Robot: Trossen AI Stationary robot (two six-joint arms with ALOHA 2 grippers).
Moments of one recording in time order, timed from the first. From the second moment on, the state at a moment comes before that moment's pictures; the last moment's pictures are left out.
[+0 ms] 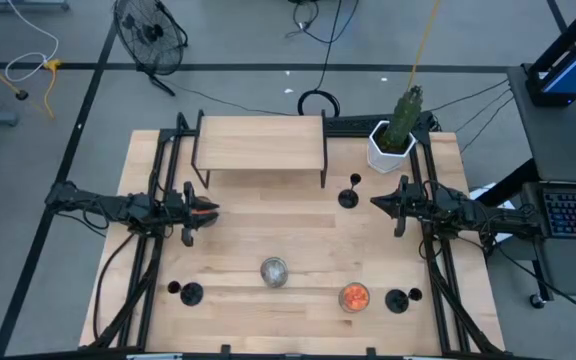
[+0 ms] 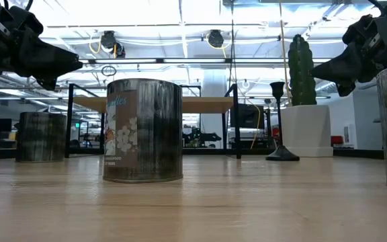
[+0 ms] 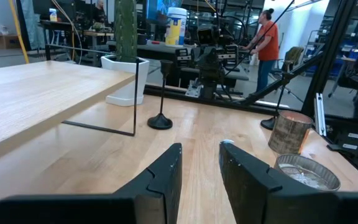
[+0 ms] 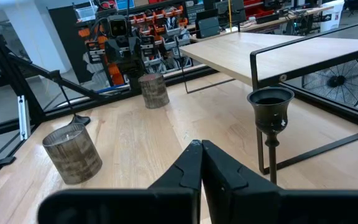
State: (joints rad) left arm -0.23 0.09 0.02 0.06 -0.34 -0.14; right arm -0.07 0.01 0.07 -0.16 0.13 0.25
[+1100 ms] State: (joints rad) left arm -0.23 0.09 0.02 0.06 -0.34 -0.14; right arm -0.07 0.01 0.07 -0.10 0.18 0.16
